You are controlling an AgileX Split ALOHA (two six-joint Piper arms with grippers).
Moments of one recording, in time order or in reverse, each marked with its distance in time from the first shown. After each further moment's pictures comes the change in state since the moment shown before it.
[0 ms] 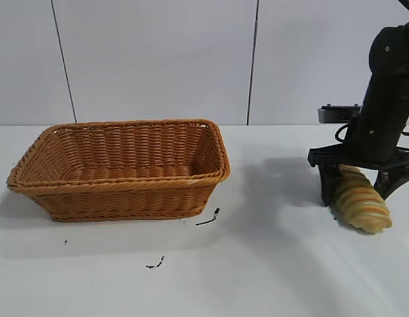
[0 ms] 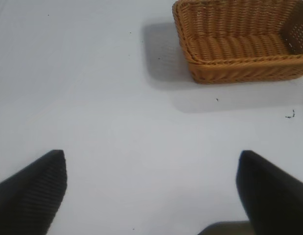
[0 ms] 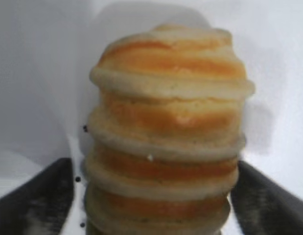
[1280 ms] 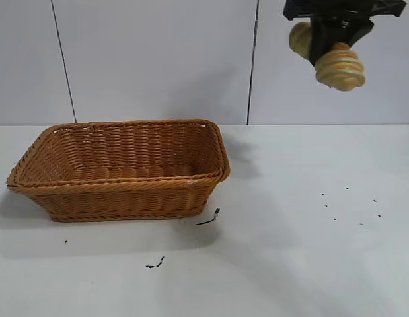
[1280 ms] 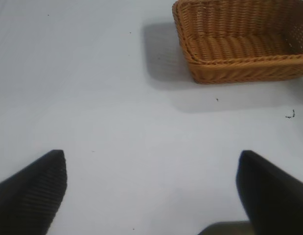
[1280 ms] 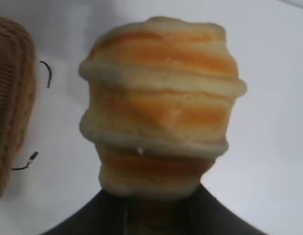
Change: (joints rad) left arm 0.000 0.000 0.000 0.000 0.000 0.000; right arm 0.333 -0.140 -0.600 0.041 0.311 -0.249
